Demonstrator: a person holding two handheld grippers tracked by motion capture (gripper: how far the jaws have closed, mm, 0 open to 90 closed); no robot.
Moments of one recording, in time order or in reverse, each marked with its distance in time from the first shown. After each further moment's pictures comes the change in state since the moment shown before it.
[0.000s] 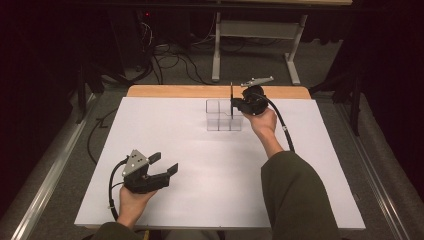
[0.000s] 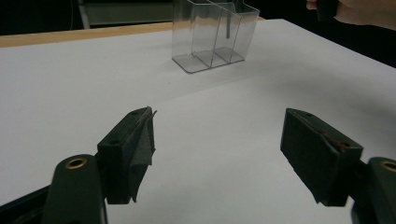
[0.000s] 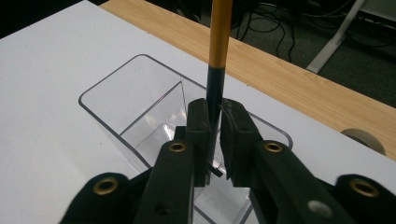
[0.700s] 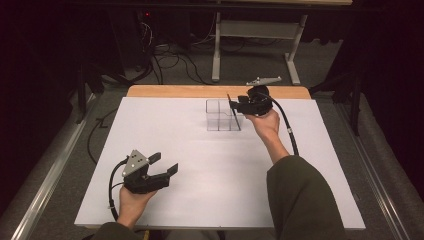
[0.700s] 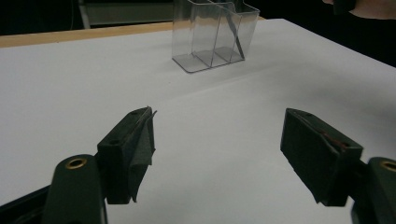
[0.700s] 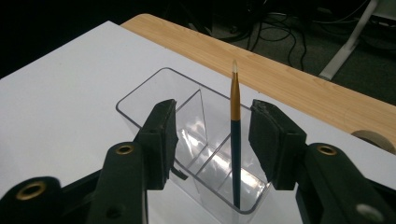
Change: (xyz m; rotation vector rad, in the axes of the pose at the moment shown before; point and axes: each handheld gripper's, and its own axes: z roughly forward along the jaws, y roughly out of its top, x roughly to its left) left arm 0.000 0.000 0.000 0.005 0.002 0.005; right arm 0.003 0.000 -0.023 -0.046 0.053 0.039
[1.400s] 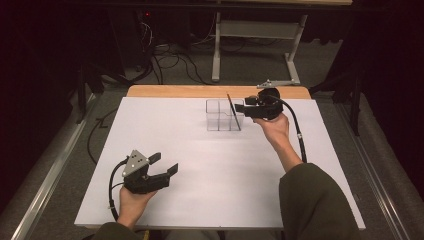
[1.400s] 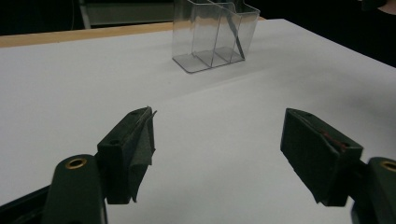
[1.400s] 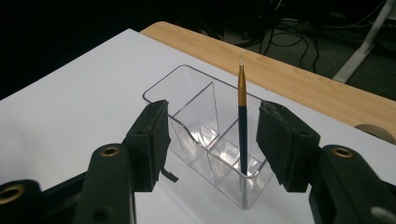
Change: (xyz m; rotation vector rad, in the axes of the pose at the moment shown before) left arm -0.001 0.000 0.000 -0.003 0.002 -0.003; right arm -0.001 -0.009 -0.033 -0.030 0.055 0.018
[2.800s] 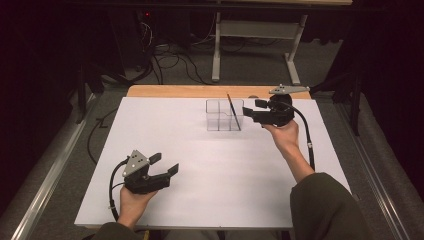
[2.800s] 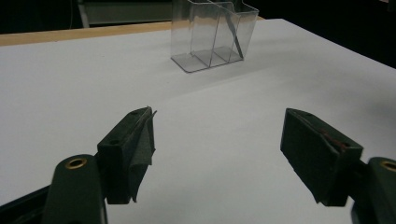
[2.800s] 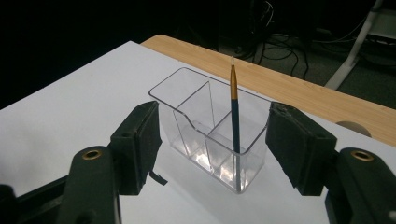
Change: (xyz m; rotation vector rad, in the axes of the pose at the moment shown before) left arm -0.001 0.000 0.001 0.001 -0.005 -0.005; right arm 0.004 -0.015 -0.033 -0.070 -0.021 -0.001
